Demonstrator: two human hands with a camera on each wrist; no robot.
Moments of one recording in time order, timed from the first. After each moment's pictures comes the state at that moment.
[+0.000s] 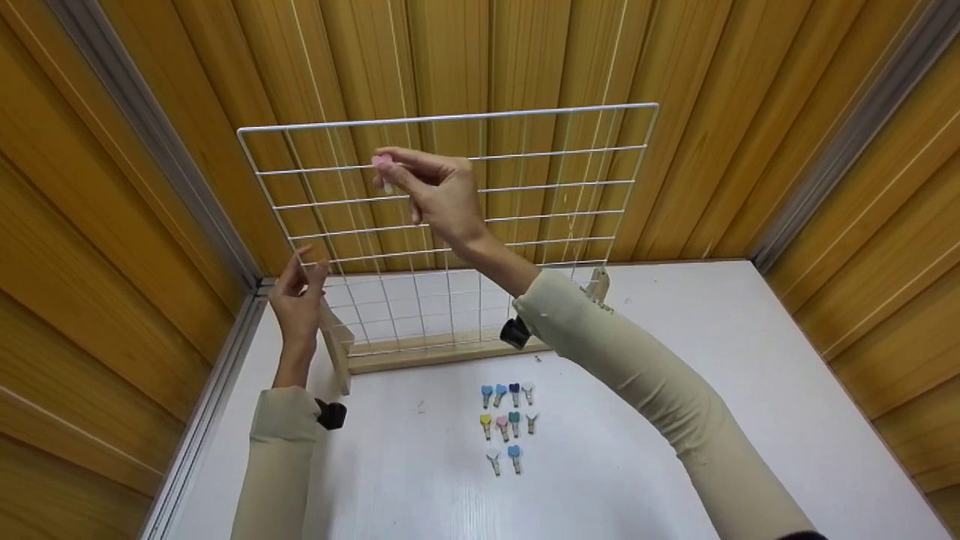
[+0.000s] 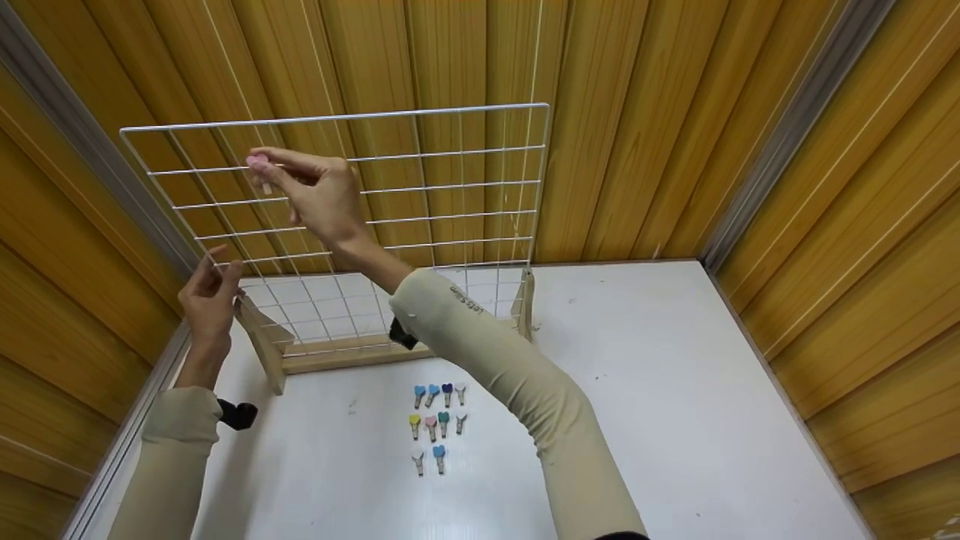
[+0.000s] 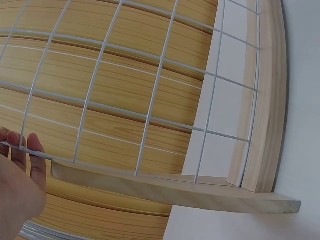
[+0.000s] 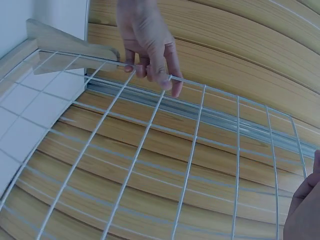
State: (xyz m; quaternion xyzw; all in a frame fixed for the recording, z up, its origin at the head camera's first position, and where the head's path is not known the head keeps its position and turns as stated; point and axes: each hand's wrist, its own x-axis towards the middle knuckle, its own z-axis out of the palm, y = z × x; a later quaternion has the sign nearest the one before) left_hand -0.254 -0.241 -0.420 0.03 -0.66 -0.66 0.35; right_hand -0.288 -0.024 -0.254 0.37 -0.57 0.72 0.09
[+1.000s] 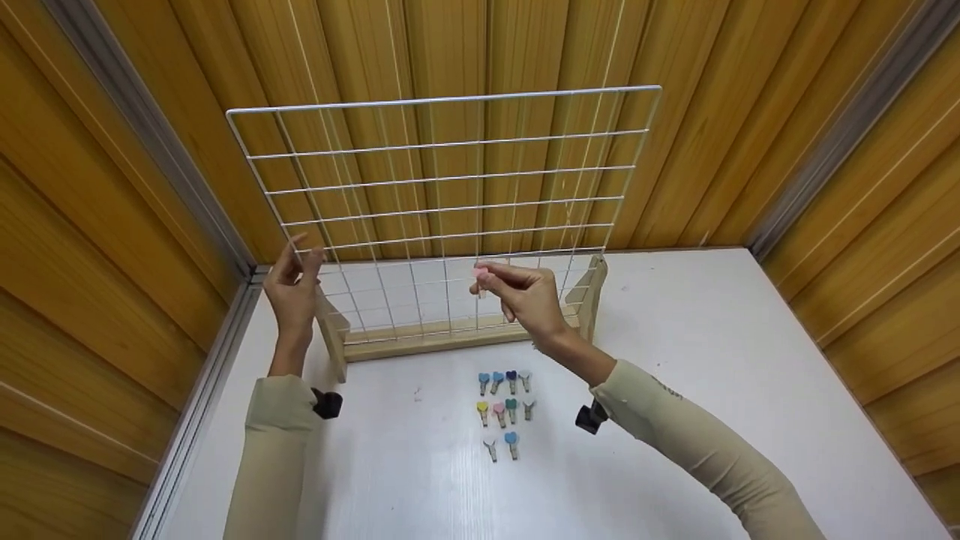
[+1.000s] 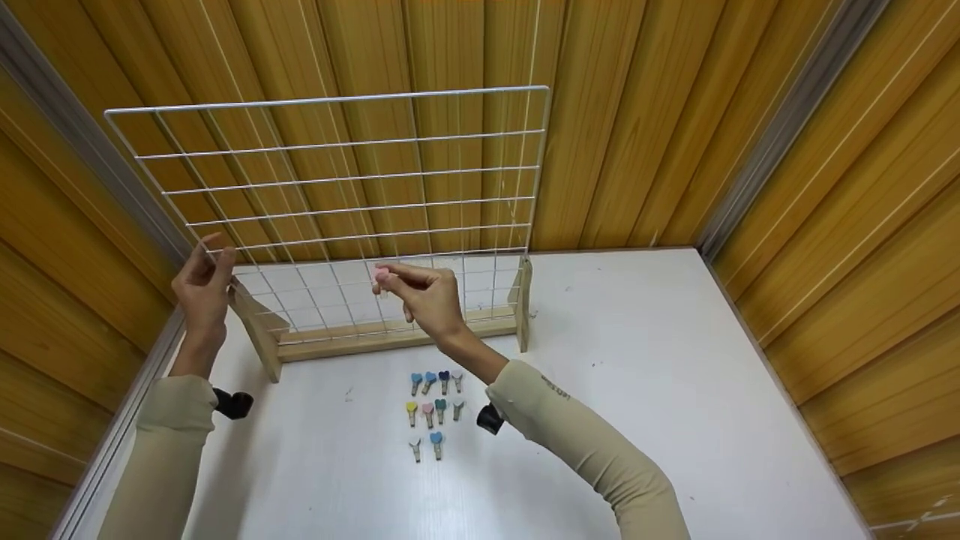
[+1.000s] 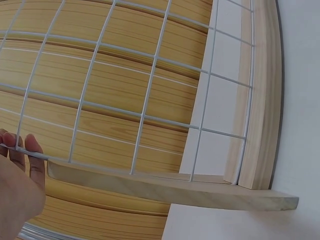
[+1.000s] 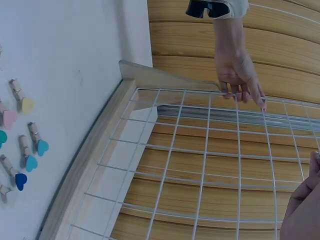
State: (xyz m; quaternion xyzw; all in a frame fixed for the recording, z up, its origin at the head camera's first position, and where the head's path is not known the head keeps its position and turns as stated) left_hand -0.251 -0.237 -0.416 0.03 -0.65 -0.67 0.36; right_hand -0.261 0.086 -0.387 0.26 -0.65 0.71 0.01
